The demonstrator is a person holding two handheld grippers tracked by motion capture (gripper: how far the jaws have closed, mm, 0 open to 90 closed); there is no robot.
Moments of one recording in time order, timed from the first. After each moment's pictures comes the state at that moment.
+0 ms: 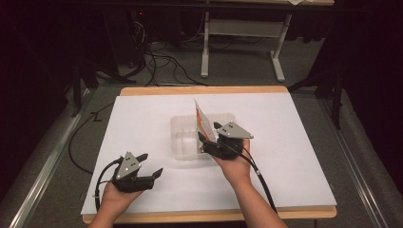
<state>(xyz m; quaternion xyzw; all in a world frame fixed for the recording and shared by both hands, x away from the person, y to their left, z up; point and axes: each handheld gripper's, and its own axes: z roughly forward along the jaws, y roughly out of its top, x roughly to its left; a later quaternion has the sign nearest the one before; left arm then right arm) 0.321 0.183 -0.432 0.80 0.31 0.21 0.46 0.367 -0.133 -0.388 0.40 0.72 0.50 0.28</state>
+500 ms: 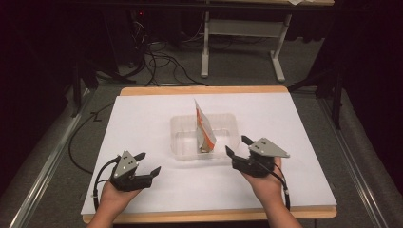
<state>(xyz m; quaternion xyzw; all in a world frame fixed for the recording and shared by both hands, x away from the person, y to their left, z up) 0.324 0.188 -0.433 0.80 0.33 0.21 0.46 0.312 -0.211 -0.388 0.41 0.72 0.47 0.30</state>
